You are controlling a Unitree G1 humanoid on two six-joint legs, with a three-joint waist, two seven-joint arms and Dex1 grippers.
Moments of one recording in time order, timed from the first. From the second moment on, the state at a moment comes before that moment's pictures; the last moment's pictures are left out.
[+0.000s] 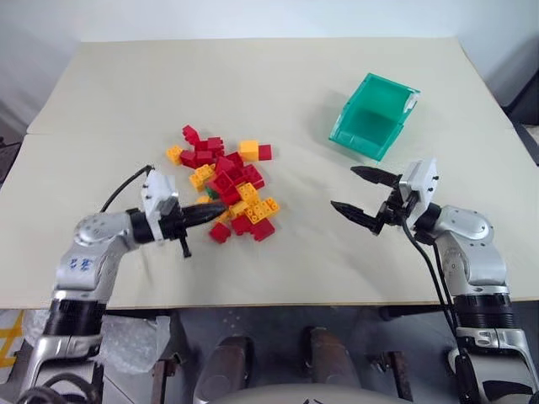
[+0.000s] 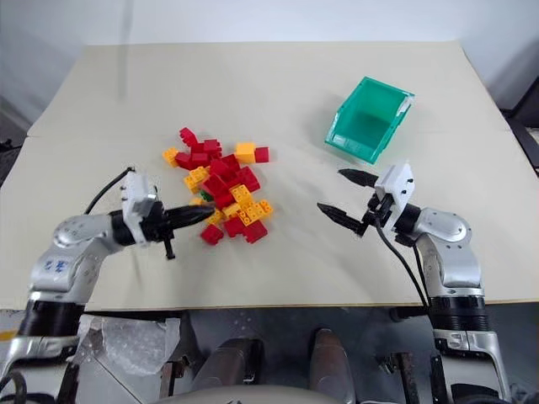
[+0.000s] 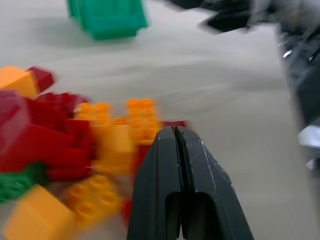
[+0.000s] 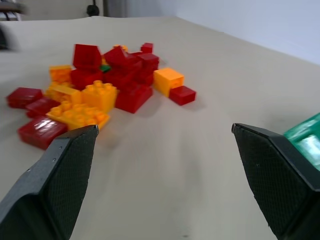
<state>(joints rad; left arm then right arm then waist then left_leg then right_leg) -0.40 0.62 0.04 0.11 -0.43 0.25 -1.00 -0.36 -0.54 -0.10 0.08 0.42 0.09 1.05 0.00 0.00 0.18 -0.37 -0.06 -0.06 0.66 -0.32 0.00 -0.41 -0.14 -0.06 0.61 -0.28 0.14</state>
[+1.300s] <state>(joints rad) -0.39 0.56 0.12 0.25 -0.36 0.30 -0.95 -0.42 -0.53 -0.08 0.14 0.41 0.06 1.07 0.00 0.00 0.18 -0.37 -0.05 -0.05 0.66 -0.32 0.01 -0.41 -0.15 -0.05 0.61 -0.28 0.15</state>
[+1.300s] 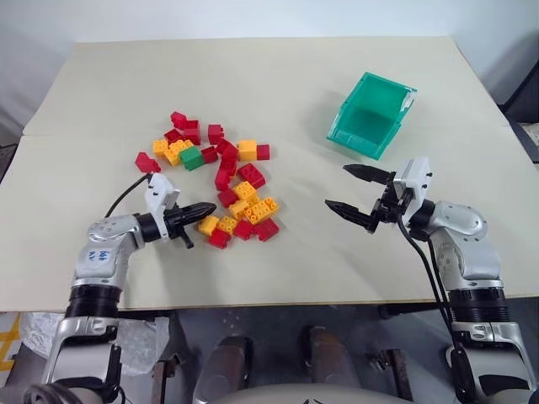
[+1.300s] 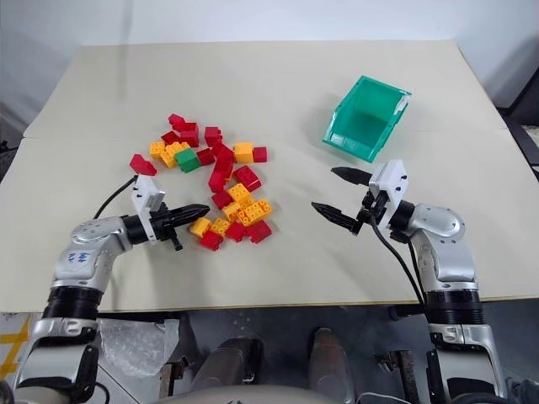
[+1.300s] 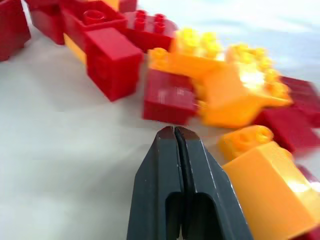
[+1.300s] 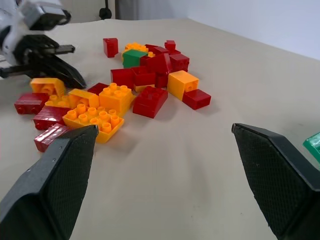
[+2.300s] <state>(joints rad) -0.32 0.36 0.21 0.09 -0.18 0.32 -0.24 -0.50 -0.54 -0.07 0.24 0.39 0.05 1.15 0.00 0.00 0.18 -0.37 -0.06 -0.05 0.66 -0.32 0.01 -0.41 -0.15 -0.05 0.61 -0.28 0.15</state>
